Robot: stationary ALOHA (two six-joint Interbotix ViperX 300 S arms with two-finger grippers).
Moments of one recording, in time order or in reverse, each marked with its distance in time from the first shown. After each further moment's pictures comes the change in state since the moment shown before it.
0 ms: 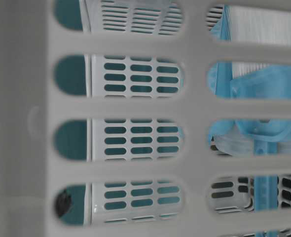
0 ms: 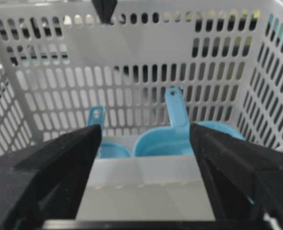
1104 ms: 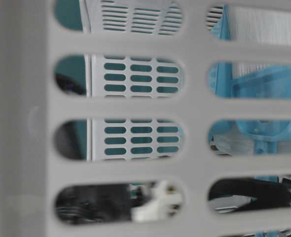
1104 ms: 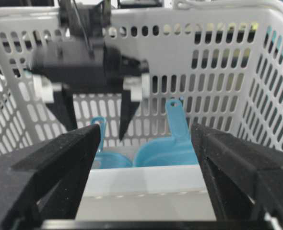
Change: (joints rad) left arm -0.054 0.357 0.041 0.002 -0.067 -0.152; right arm 0.000 -0.006 0.002 -0.002 -0.029 0.003
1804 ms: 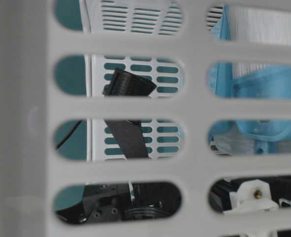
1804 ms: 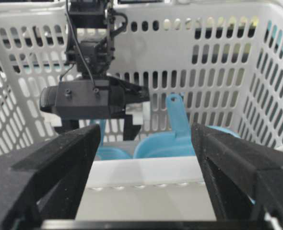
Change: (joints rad) left arm -0.002 0.071 0.069 0.000 -0.112 0.000; right arm 0.000 -0.008 0.015 0.005 0.000 0.000
